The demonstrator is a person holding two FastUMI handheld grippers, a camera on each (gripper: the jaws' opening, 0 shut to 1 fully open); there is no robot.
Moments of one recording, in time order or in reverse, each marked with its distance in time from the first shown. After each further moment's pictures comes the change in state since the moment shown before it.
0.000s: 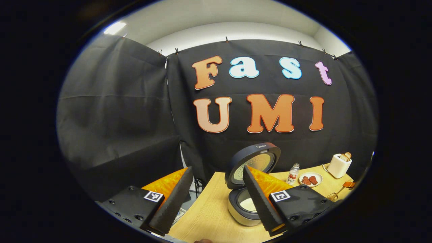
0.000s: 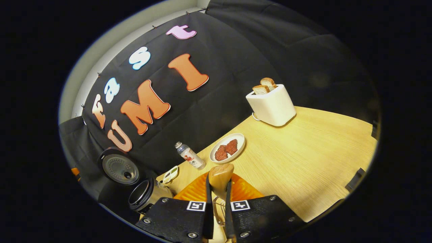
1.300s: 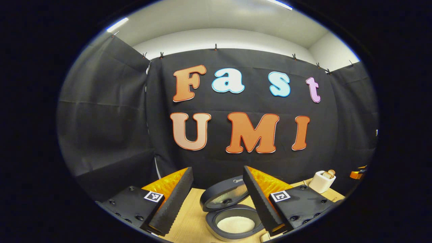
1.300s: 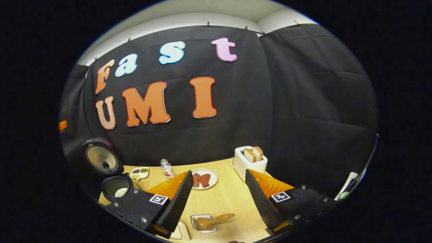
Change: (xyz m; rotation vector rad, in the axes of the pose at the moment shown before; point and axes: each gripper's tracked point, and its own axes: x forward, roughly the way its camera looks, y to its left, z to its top) left arm 0.101 -0.065 0.097 -0.050 -0.087 -0.199; right arm -0.086 0.099 0.181 -0.539 -0.146 -0.204
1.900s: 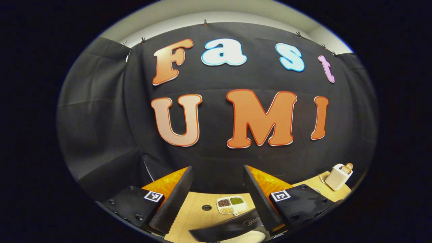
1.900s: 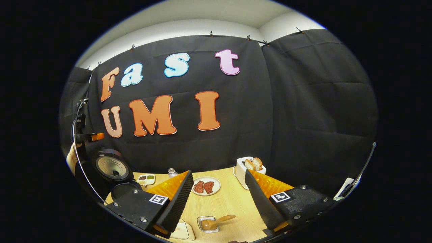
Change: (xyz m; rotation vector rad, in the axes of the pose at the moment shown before) left arm 0.186 -0.015 -0.069 0.054 0.176 -0.007; right arm -0.036 0.003 0.042 0.012 -0.062 0.013
